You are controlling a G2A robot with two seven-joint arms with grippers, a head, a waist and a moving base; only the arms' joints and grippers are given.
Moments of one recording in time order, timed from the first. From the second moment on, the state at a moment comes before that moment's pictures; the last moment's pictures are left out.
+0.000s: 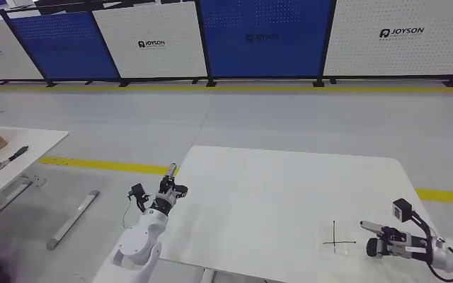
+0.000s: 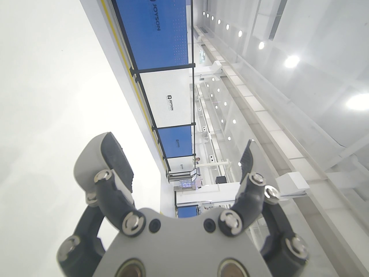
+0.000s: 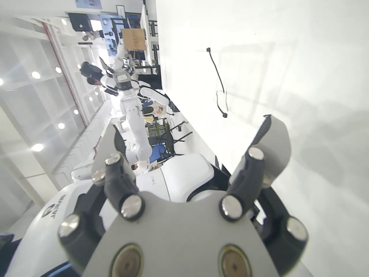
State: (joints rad) left arm 1.73 -1.15 -1.60 -1.80 -0.42 0.00 0.00; right arm -1.25 -0.88 1.43 -1.28 0.25 0.00 1.38
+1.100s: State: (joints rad) left arm 1.73 -1.15 -1.60 -1.80 -0.42 0.00 0.00; right arm -1.19 -0.88 1.33 -1.20 0.26 0.00 1.36
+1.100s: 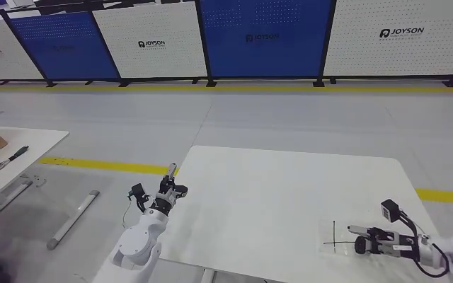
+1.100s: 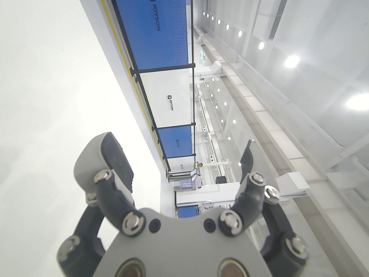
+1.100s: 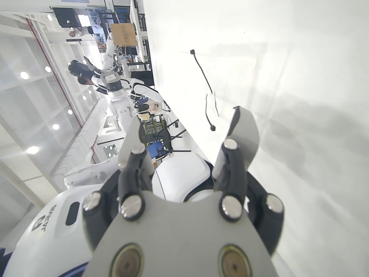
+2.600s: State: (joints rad) left arm 1.73 -1.15 -1.60 -1.80 -0.42 0.00 0.00; right arm -1.19 -0.87 1.30 -1.17 0.24 0.01 1.34
